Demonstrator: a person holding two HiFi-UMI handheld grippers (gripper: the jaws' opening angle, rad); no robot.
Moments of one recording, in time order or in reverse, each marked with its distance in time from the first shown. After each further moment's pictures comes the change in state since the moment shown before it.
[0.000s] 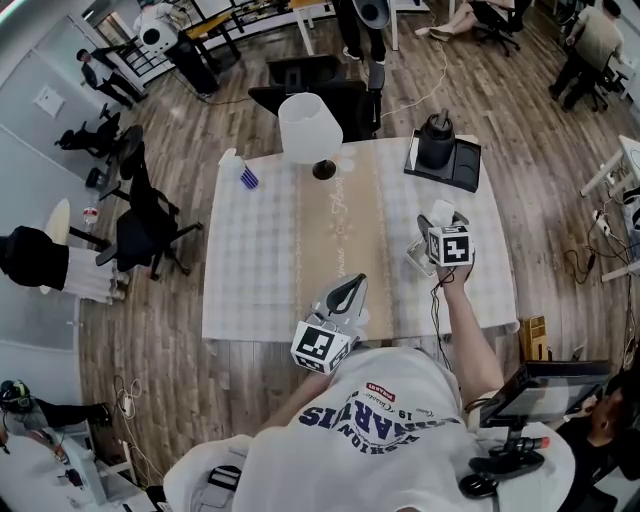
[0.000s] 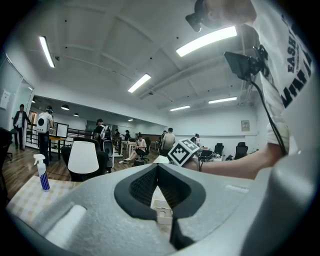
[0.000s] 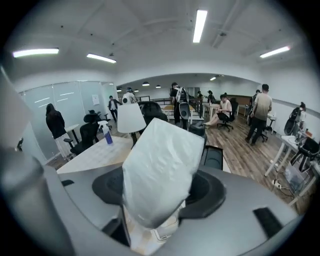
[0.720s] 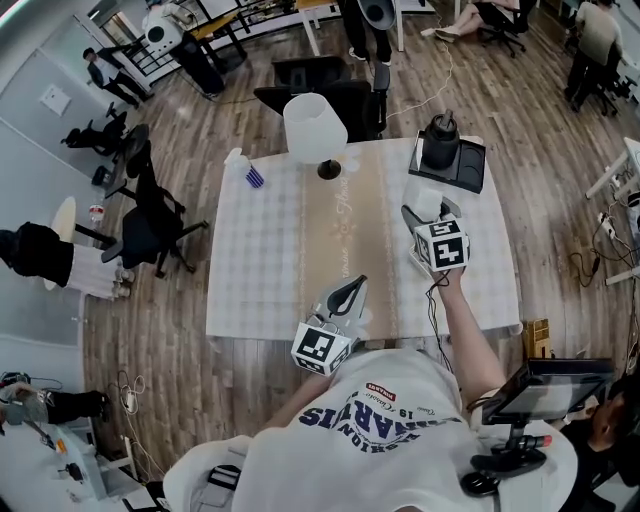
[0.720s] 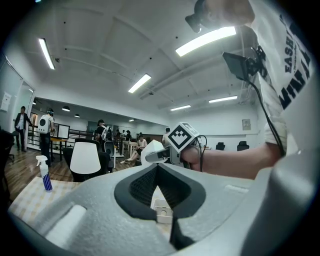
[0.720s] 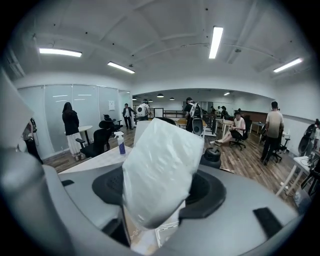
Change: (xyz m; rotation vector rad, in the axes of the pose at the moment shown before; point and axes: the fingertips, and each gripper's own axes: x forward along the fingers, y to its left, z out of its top) left arm -0.003 -0.004 0.003 0.008 0.001 0.018; right arm -0.035 0.059 0.072 -0.144 -0.144 0.105
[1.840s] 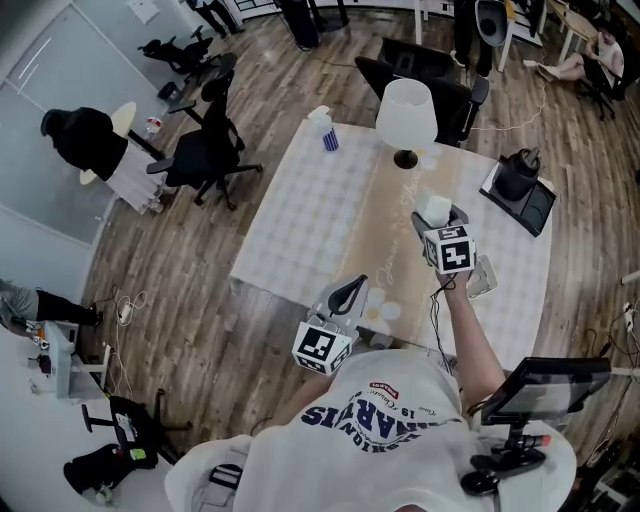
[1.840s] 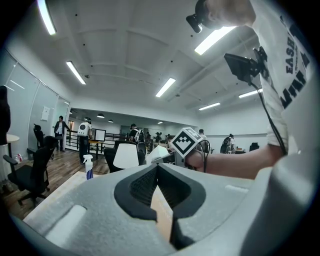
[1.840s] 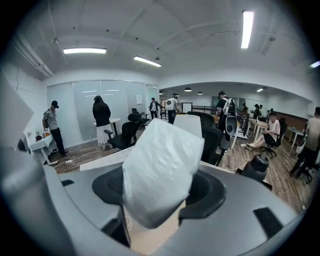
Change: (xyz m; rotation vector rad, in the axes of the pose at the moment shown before) left arm -0.093 0.063 -0.011 -0.053 -0.012 0.369; right arm 0.074 0.140 0.008 -0.142 0.061 0.293
